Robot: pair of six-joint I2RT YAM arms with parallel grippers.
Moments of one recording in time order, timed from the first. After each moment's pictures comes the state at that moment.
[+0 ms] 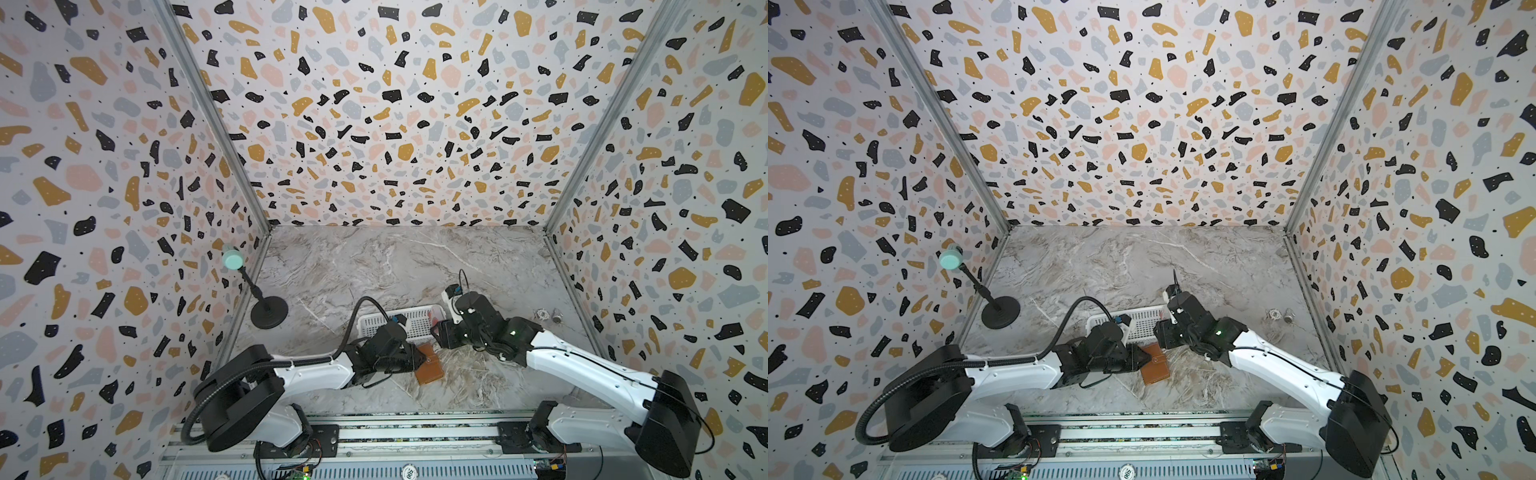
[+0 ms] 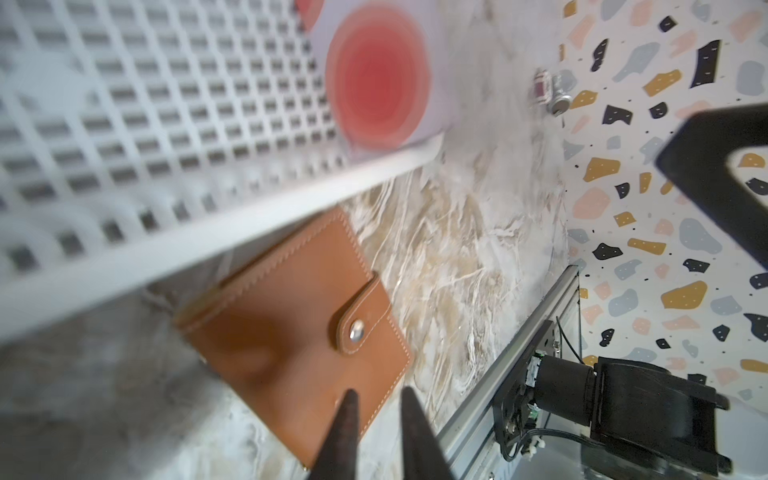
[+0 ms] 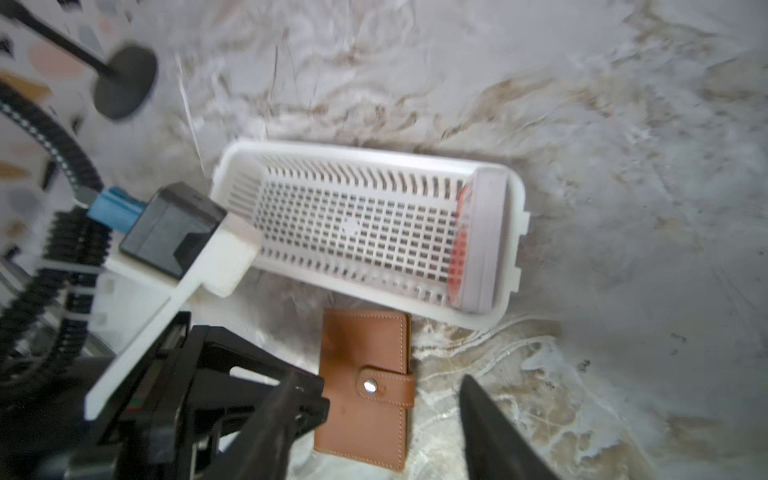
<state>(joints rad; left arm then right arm) -0.91 1.38 0.58 0.12 0.22 -0.95 0.80 1.15 0.84 -0.47 0.01 0.47</state>
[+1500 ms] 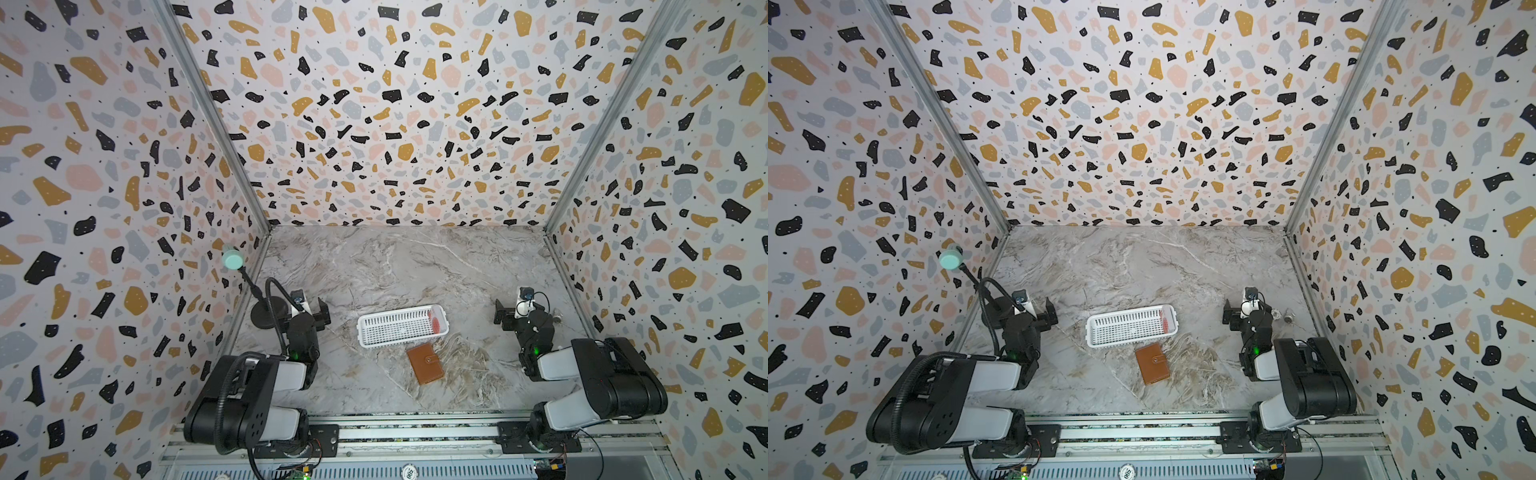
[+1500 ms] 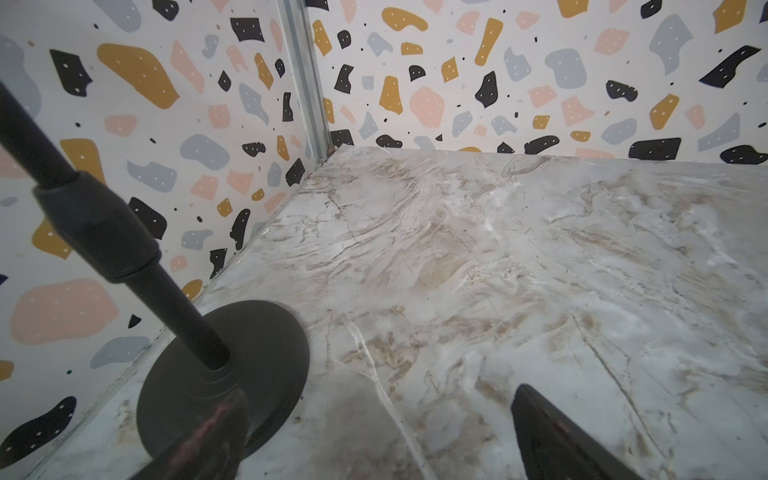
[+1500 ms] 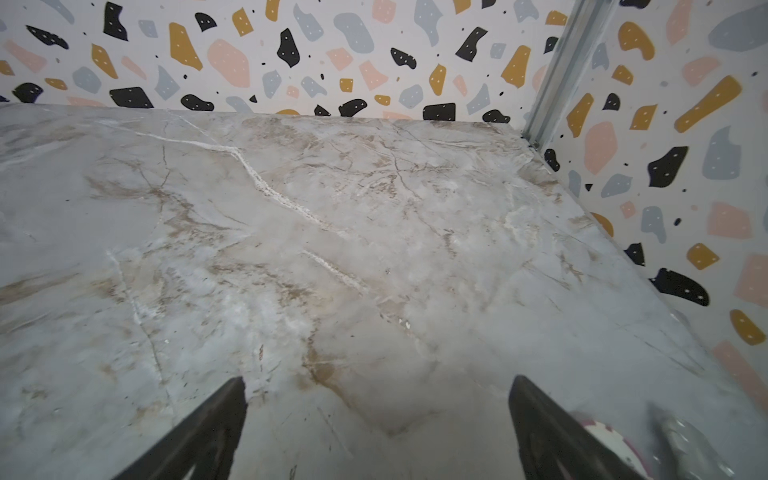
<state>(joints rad) -0.11 1.40 0.15 0.98 -0.41 -0.03 0.06 1.50 0.19 1.03 0.05 -0.04</state>
